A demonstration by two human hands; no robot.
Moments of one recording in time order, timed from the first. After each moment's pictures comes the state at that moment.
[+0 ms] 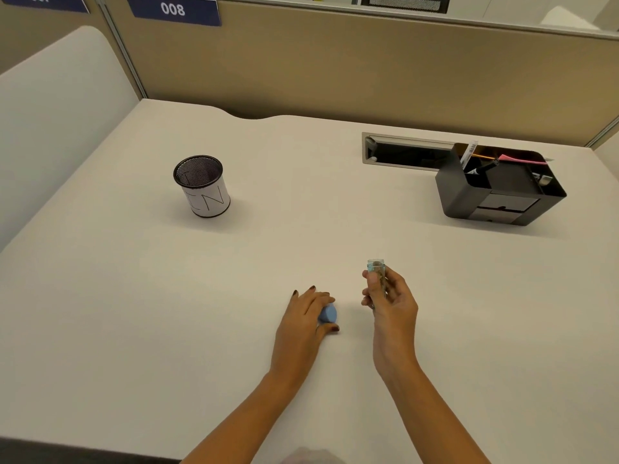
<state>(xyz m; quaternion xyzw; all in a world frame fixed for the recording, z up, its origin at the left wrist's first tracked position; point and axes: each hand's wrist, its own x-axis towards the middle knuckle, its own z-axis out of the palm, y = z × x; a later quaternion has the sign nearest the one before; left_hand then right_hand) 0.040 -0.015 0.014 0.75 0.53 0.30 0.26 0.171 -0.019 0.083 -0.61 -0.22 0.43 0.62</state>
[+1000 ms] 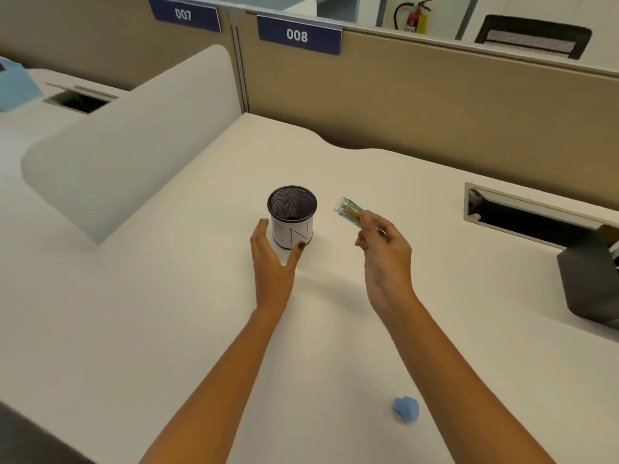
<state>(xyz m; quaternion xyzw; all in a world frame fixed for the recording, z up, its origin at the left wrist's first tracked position) -0.108 0.157 0.036 0.45 0.67 0.55 0.23 0.046 0.162 0.131 -0.49 -0.30 0.58 0.57</state>
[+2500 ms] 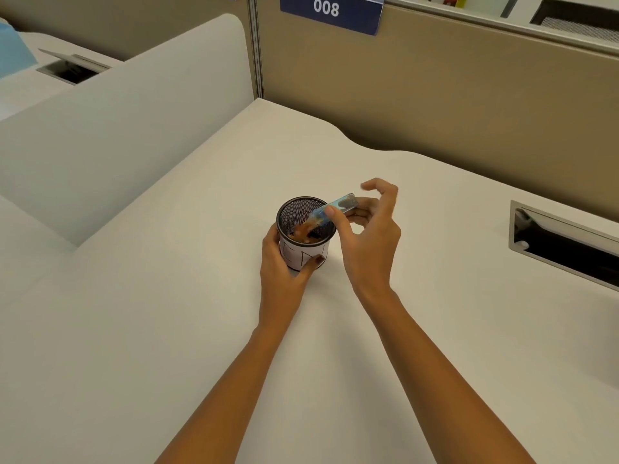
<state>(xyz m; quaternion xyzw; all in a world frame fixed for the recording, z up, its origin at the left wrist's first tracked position) -0.120 0.207 0.010 0.44 0.63 0.59 0.25 -0.011 0.257 0.090 -0.47 -0.62 0.28 0.56</state>
